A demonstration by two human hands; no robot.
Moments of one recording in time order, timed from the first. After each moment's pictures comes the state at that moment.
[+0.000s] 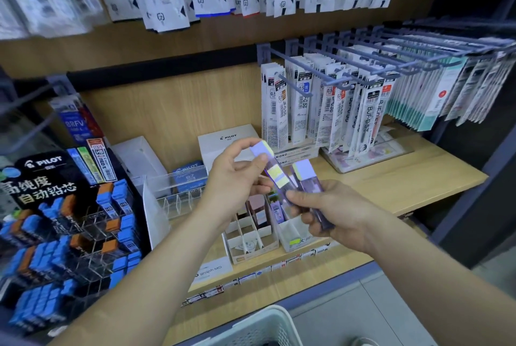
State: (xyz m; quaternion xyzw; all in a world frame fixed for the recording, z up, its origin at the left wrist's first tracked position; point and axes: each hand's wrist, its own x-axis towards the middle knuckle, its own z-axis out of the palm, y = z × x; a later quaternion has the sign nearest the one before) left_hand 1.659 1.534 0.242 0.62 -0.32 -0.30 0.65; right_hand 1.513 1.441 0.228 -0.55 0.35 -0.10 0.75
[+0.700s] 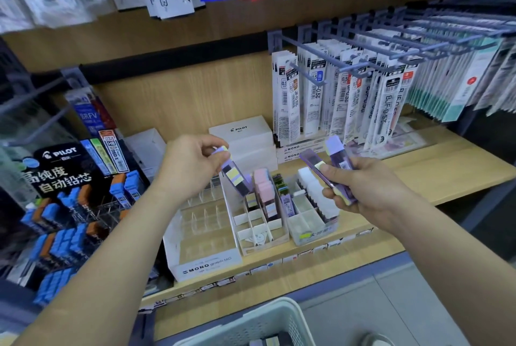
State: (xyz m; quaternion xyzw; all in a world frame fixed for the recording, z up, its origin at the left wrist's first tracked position) left_hand 1.724 1.565 0.254 0.82 -0.38 -0.05 0.42; right_hand 1.507 1.418 0.234 -0.56 0.39 -0.20 0.70
